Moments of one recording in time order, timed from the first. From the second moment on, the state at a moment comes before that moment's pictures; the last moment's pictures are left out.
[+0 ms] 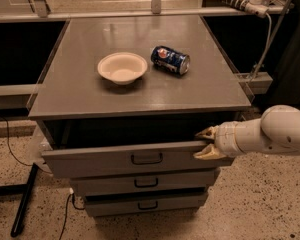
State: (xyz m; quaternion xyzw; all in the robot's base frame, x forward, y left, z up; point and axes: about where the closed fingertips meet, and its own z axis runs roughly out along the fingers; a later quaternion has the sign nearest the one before) arm 0.543 -0.169 0.674 -0.66 0.64 0.06 0.38
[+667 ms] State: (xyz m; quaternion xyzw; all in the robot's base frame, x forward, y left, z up) arm 0.509 -0.185 0.670 -0.65 0.66 0.08 0.37
